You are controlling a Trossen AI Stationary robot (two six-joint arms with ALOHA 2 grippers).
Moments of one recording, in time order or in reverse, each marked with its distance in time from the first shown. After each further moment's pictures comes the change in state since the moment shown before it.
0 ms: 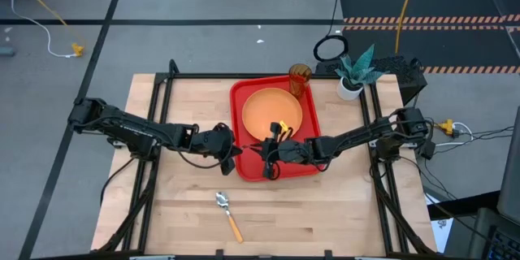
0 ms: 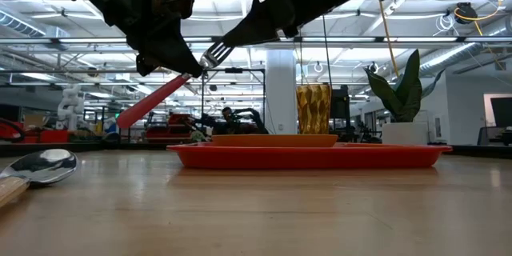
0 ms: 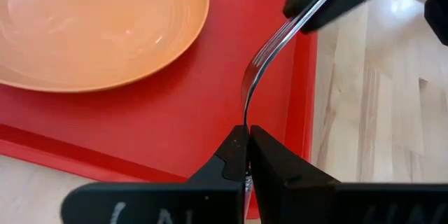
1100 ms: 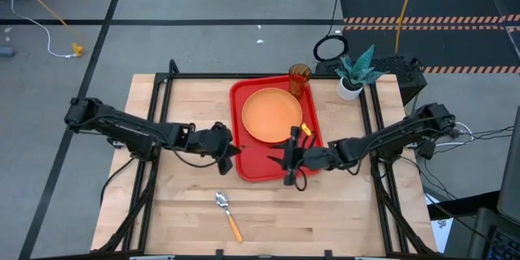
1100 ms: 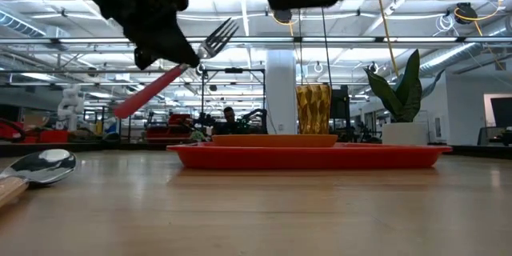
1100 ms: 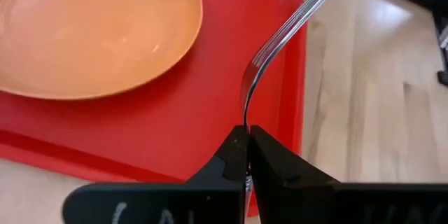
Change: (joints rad) left arm -0.010 -0.038 0.000 -0.016 0.004 0.005; right arm 0.120 -0.257 -0.125 -0.129 0.085 0.030
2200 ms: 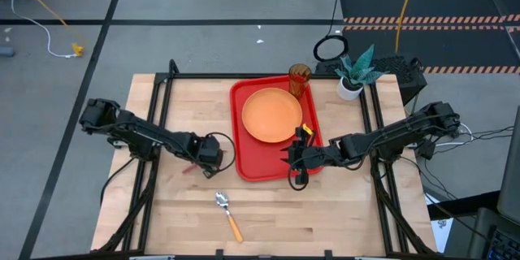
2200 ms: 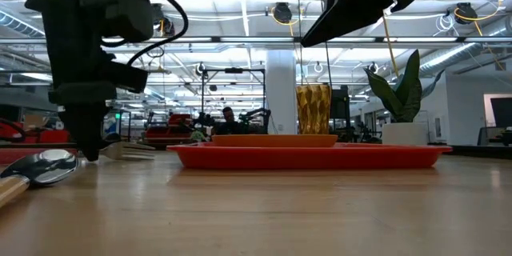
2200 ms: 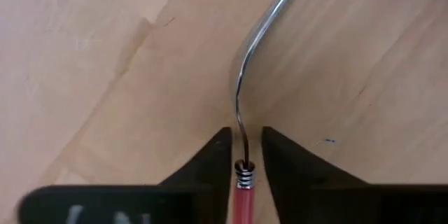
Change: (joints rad) left arm -0.036 0.190 -0.043 -0.546 -0.016 -0.300; right arm -0.020 -0.068 -0.004 -0.357 -0.113 0.039
